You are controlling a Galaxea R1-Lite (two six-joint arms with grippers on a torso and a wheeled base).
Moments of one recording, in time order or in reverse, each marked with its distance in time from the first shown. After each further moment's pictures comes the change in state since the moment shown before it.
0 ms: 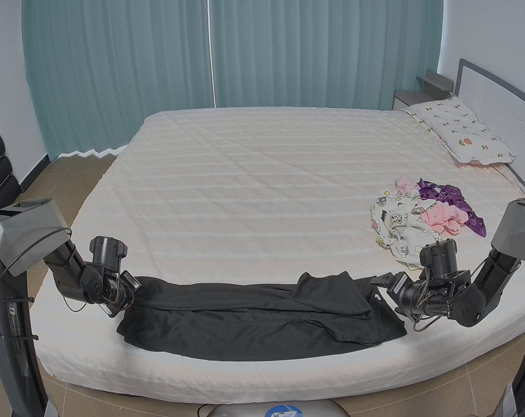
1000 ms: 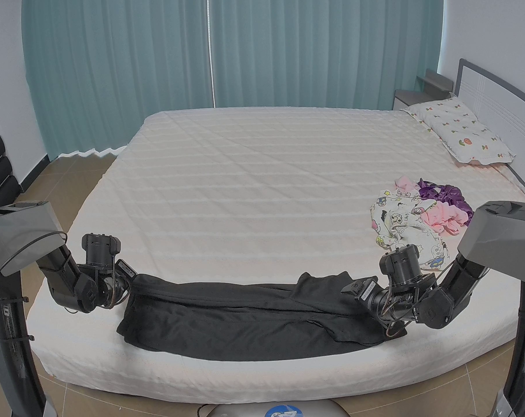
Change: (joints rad) left arm -0.005 -0.053 0.113 -0.244 0.026 -0.020; right arm 0.136 0.124 -0.176 0.124 -0.081 0.075
